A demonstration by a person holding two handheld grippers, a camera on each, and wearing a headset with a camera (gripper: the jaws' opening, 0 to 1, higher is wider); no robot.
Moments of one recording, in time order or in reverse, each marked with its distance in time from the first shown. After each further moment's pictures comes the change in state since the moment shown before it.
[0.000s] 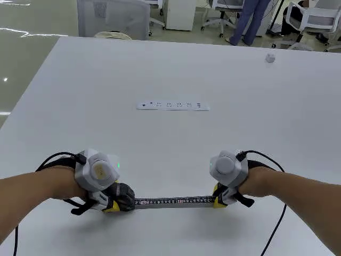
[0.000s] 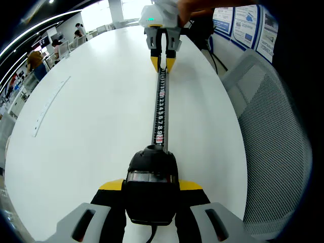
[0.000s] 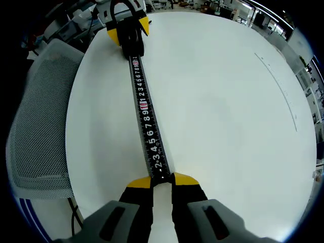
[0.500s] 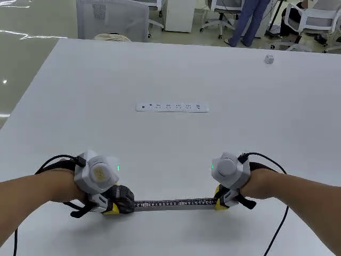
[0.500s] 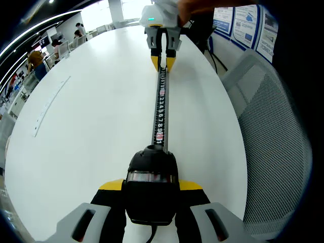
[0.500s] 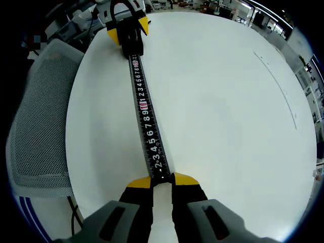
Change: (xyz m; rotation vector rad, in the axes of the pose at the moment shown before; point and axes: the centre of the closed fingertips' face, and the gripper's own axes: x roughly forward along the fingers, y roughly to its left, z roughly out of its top) left arm 0.000 0.000 0.000 0.001 0.001 0.000; right arm -0.001 -0.001 -0.004 0.005 -0.003 0.001
